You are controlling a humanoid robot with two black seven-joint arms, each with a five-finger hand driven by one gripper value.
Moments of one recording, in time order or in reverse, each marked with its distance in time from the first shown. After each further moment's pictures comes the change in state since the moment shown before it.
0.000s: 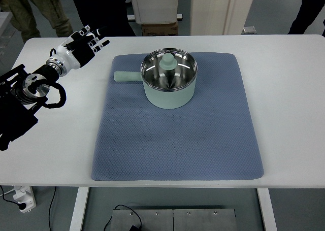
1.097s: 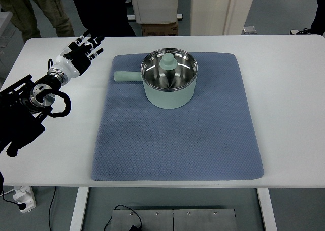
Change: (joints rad) left arm 0.033 -0.072 -0.001 0.097 0.037 0.037 -0.091; right arm 0.002 0.000 -0.001 0.000 -0.001 0.000 0.000
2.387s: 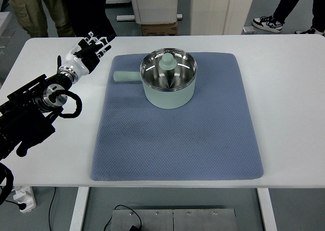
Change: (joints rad) left arm -0.011 -0.049 -0.001 0.000 0.060 0.022 -0.060; right arm -0.026 0.000 -0.004 -0.005 -0.002 0.000 -0.011
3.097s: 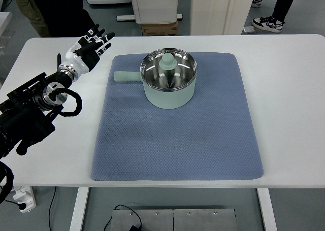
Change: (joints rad) left arm -0.009 0.000 0.000 0.000 -0.001 0.001 -0.001; right arm 0.006 0.000 0.006 -0.003 0.004 -0.014 0.003
